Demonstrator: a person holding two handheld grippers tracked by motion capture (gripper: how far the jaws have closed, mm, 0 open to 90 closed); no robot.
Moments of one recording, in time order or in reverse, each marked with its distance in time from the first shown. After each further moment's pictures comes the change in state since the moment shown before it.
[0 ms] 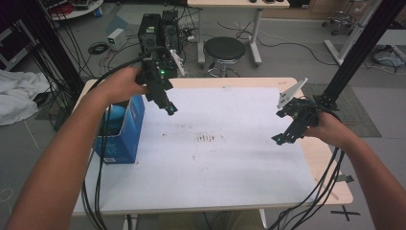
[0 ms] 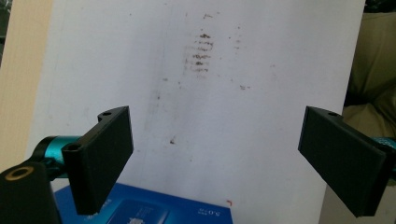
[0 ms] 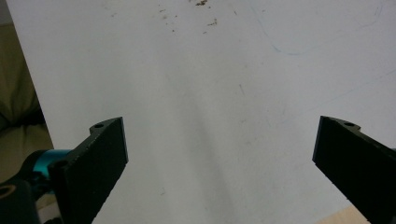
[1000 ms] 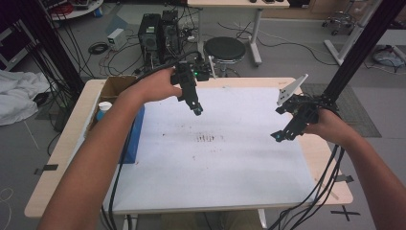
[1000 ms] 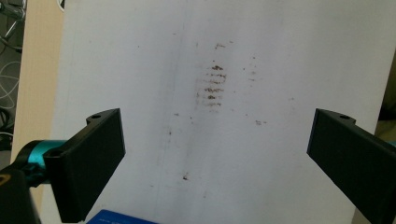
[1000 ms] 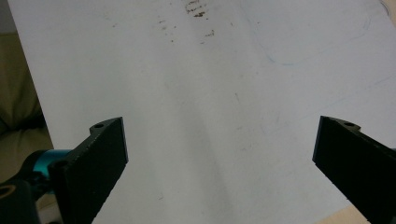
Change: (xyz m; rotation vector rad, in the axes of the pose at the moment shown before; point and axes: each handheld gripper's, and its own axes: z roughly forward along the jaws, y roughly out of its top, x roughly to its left) left arm -0.003 0.061 0.036 0.051 0.066 0.033; right arm 0.000 0.008 -0.007 -0.014 -0.010 -0.009
